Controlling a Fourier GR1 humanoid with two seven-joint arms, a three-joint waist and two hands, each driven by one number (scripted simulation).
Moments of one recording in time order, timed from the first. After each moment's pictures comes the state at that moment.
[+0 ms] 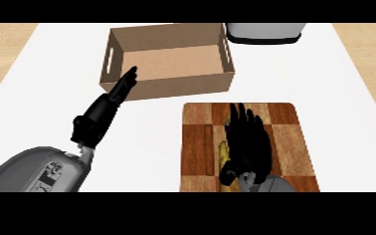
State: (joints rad) left arm -0.25 0.36 -0.36 -1.50 0.16 0.09 0.03; right arm -0.23 -0.10 0.61 -1.67 0.93 0.23 1.11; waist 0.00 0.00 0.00
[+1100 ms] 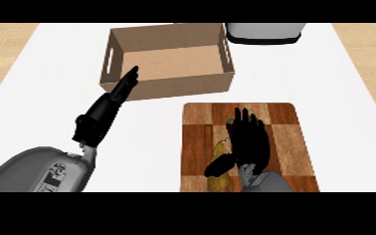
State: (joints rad) left arm -0.23 0.26 -0.26 -1.51 0.05 0.00 0.06; right arm -0.18 -0.02 0.49 -1.51 1.04 0.24 0.99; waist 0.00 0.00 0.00
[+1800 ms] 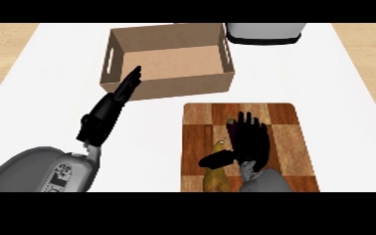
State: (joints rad) left arm -0.22 0.19 -0.21 -1.51 -0.02 -0.04 0.08; right arm -0.18 0.00 0.44 -1.38 1.09 0.23 0.96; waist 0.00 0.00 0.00
